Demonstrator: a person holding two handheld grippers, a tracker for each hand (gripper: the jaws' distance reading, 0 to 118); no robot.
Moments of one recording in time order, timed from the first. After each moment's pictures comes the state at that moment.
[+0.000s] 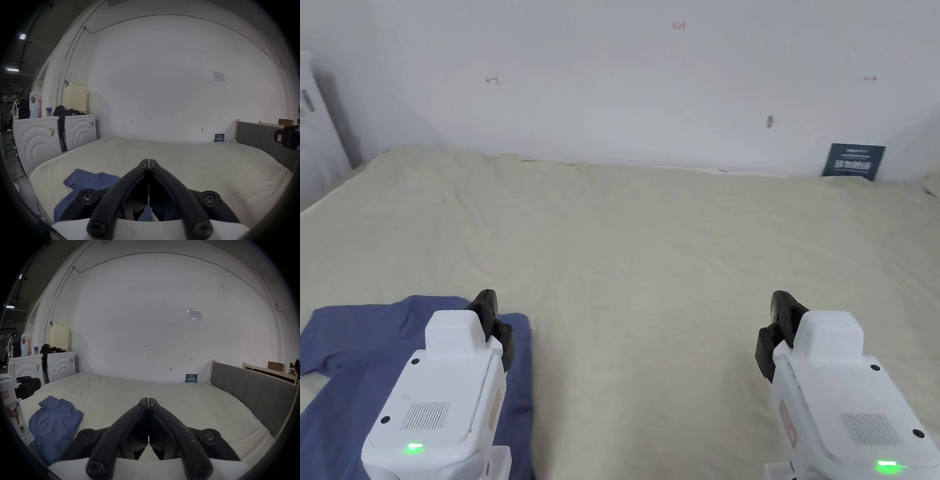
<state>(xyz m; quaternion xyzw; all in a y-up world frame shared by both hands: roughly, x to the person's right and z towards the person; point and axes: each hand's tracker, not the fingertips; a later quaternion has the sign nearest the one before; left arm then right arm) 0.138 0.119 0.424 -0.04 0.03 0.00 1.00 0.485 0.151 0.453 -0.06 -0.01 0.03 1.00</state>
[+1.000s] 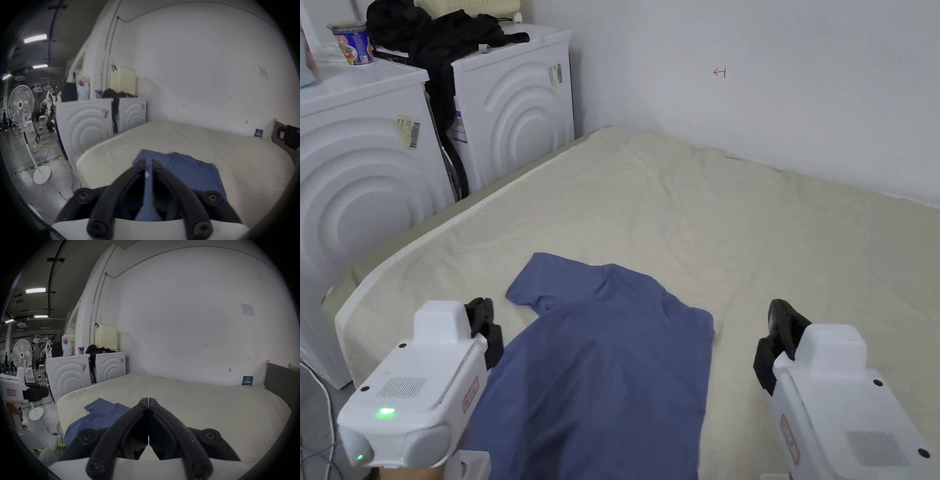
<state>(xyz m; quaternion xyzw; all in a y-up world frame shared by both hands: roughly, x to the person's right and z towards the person) -0.059 0.112 0.502 -0.14 0.20 0.04 0.97 0.294 0.140 0.408 -0.07 0.22 0.03 0.97</state>
